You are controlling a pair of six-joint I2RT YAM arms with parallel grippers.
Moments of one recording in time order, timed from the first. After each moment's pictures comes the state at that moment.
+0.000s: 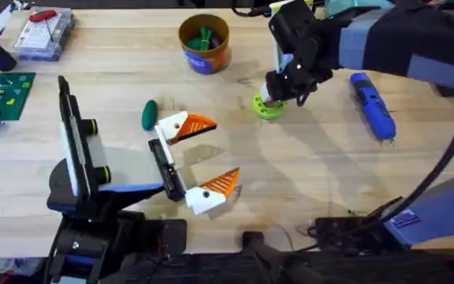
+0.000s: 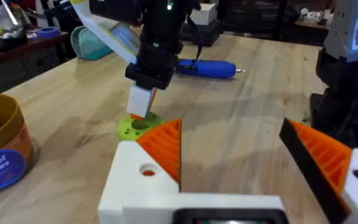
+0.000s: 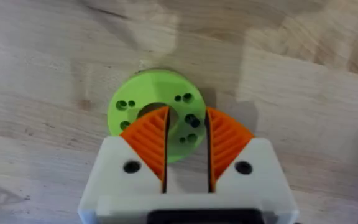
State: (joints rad) left arm -0.12 0.00 0.01 -0.10 1.02 0.07; right arm 0.46 1.76 1.18 -0.71 0.10 0.26
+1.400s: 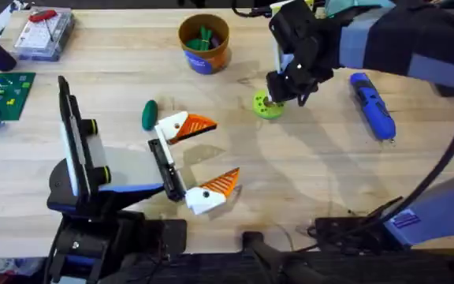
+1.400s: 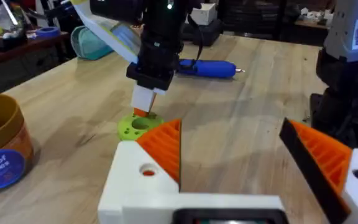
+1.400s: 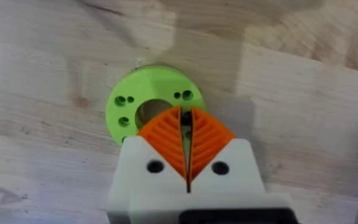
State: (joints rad) left arm -0.12 0.00 0.01 -0.10 1.02 0.07; right arm 0.46 1.76 1.18 -0.73 0.11 0.25
